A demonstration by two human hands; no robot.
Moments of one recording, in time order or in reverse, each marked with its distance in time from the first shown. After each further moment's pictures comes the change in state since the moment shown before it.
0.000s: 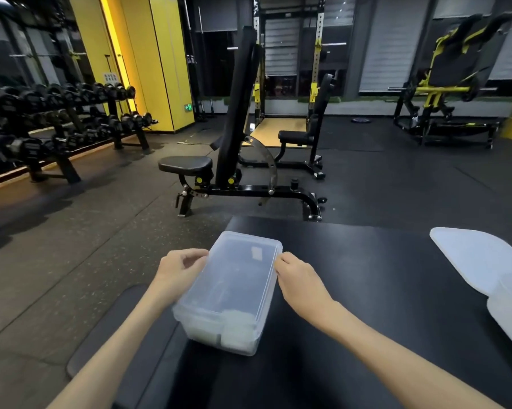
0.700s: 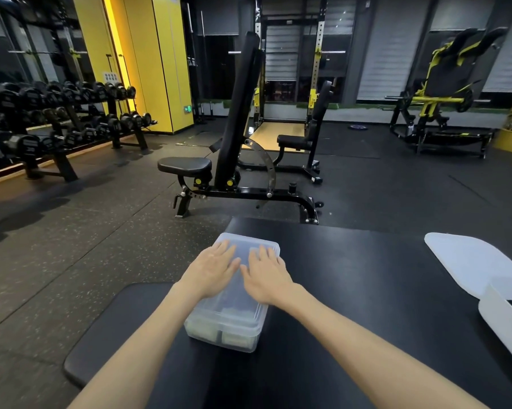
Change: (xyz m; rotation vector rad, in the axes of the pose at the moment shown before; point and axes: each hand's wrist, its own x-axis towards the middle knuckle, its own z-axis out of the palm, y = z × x) left_hand 0.027 -0.002 0.040 0.790 -0.287 0.414; right_hand 0.034 -0.053 0.013 -0.070 -0.423 0.224
